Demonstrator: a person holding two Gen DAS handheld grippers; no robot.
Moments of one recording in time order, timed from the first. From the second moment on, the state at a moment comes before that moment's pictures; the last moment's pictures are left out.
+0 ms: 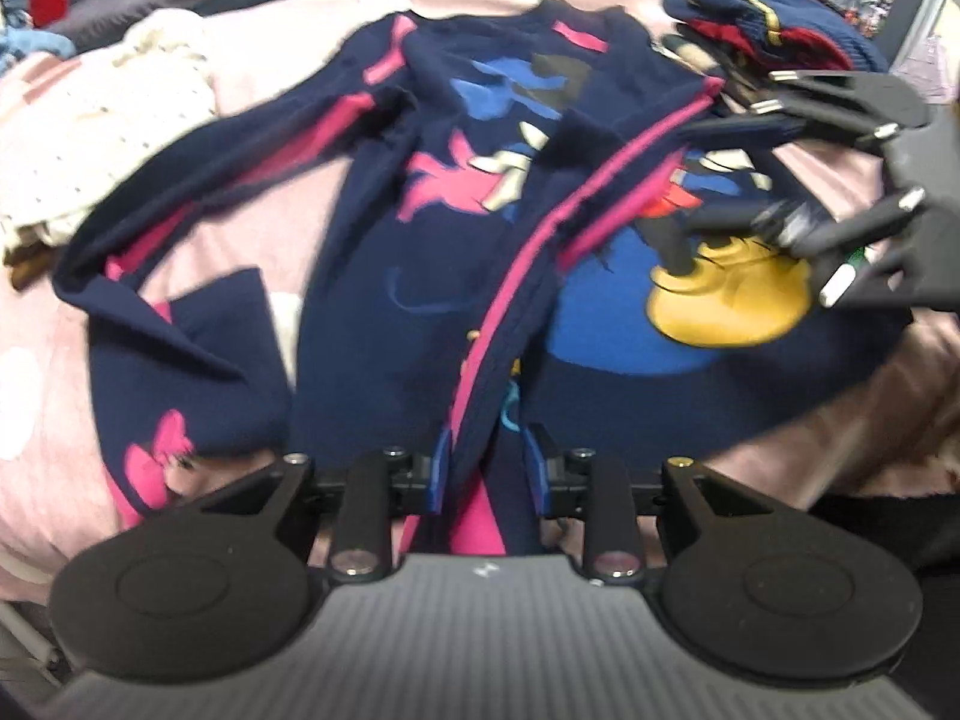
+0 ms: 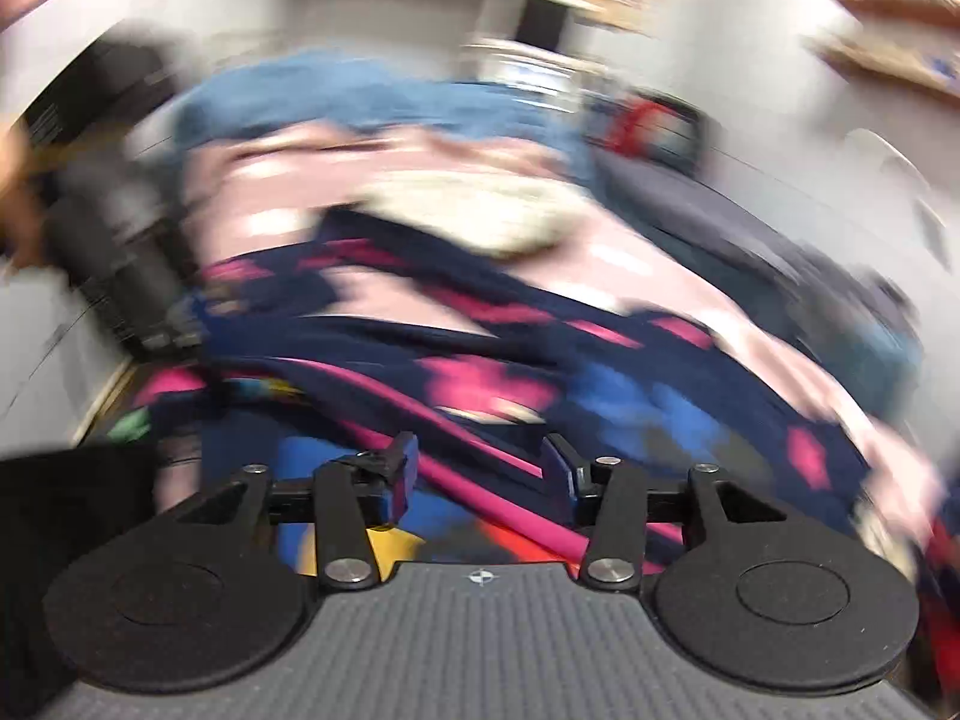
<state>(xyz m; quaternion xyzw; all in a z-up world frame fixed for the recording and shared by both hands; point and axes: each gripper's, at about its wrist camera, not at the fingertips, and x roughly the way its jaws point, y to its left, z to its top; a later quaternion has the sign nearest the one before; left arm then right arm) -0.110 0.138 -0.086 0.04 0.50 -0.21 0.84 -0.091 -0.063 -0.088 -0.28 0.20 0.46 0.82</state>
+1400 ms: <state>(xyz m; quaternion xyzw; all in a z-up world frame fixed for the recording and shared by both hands) -0.126 0.149 -0.109 -0.06 0.49 -0.26 0.83 -0.109 -0.055 -0.089 -0.13 0.34 0.45 0.82</state>
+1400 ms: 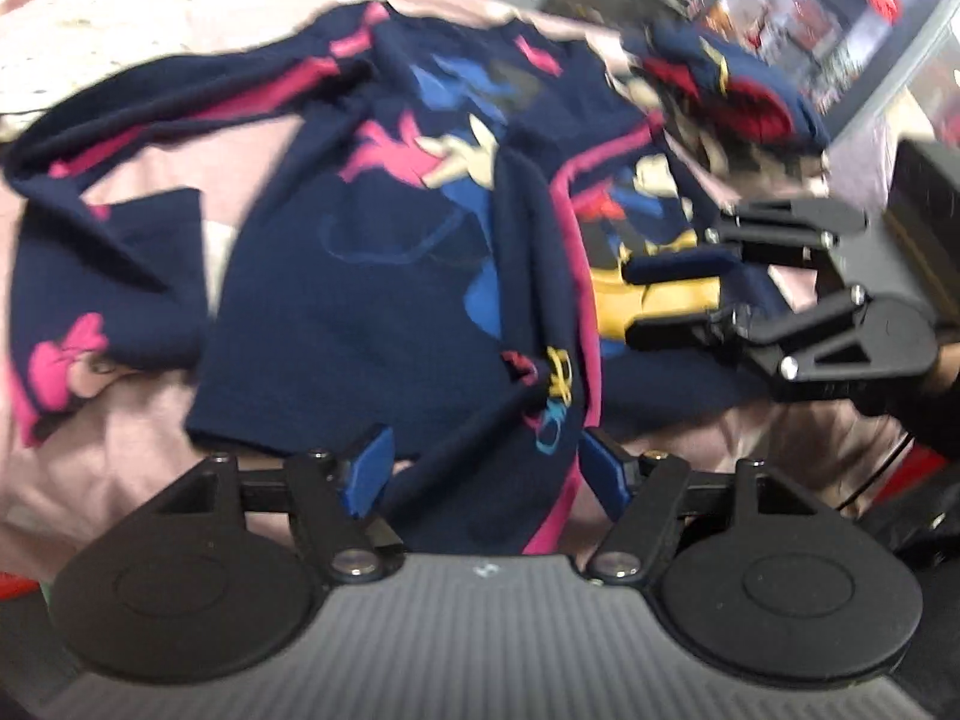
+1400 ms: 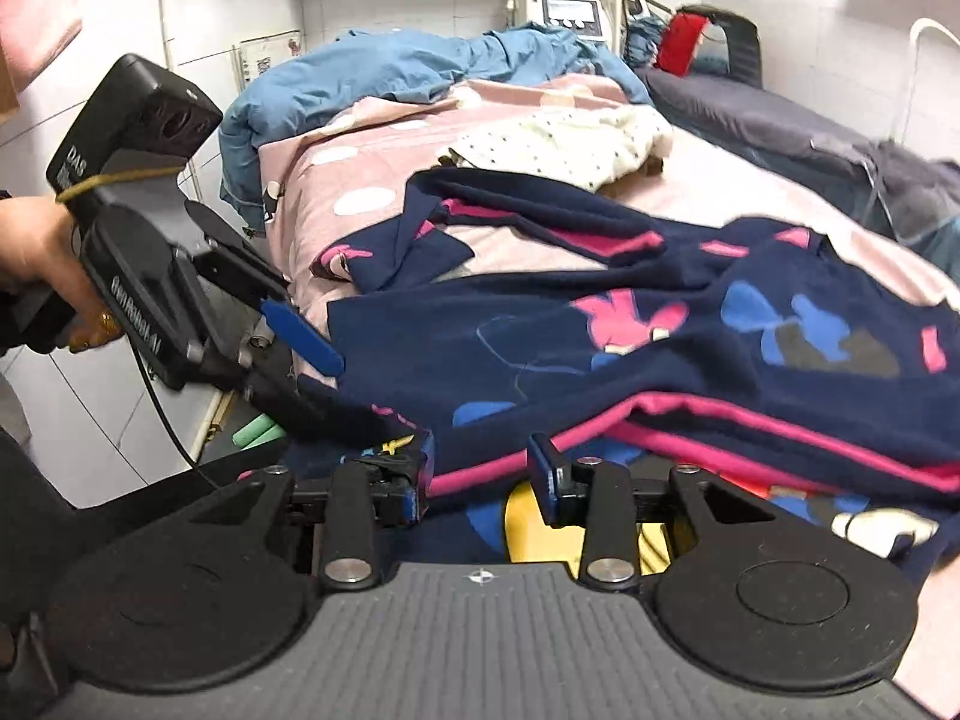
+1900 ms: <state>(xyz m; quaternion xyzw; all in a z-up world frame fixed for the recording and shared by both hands) -0.126 0.142 -0.103 -0.01 0.52 -0.24 0.82 -0.090 -0.088 -0.097 -0.06 0.38 0.41 0.83</state>
